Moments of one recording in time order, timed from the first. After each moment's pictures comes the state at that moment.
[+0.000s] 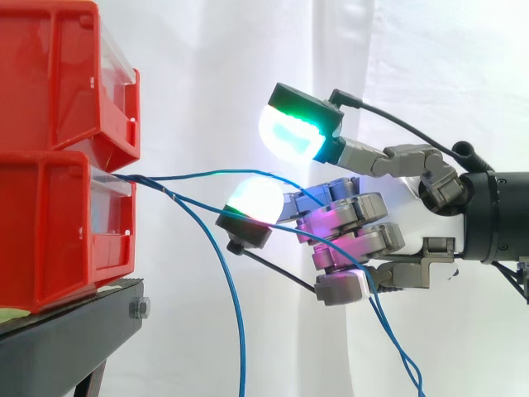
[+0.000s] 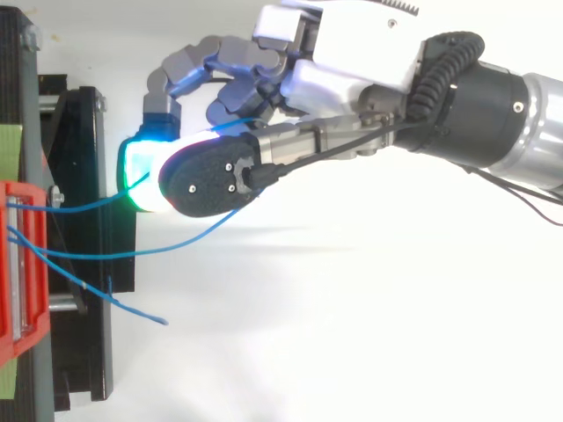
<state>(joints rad) 0.09 -2.28 -1.21 -2.75 -1.29 0.01</state>
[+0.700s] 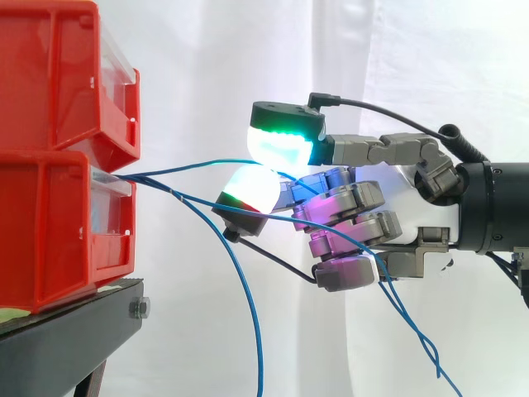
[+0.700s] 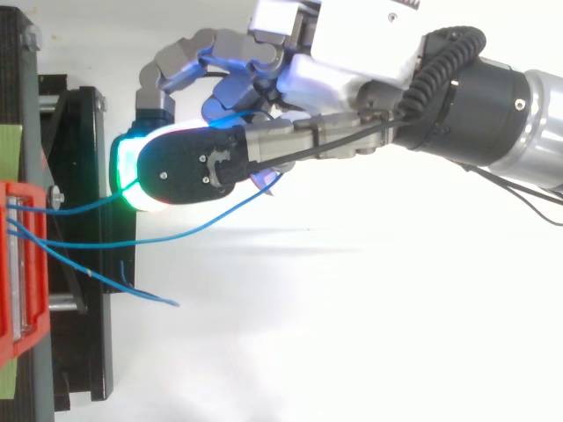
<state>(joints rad) 0.09 -2.28 -1.20 -2.75 -1.29 0.00</state>
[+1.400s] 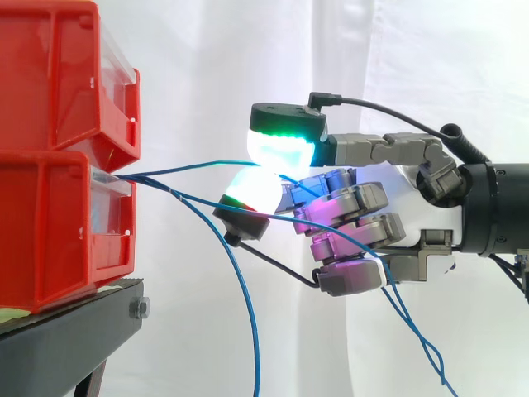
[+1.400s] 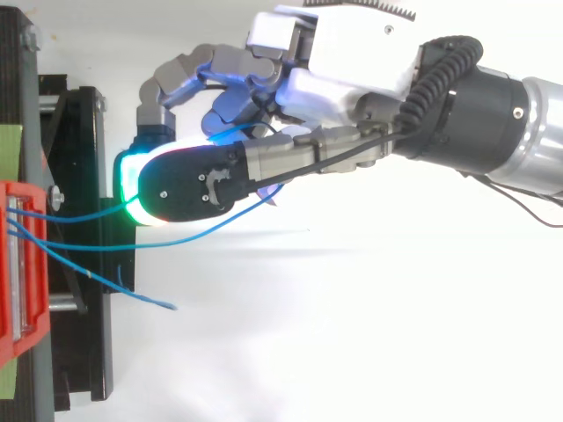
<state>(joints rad) 0.09 -2.28 -1.20 -2.76 -1.30 0.00</state>
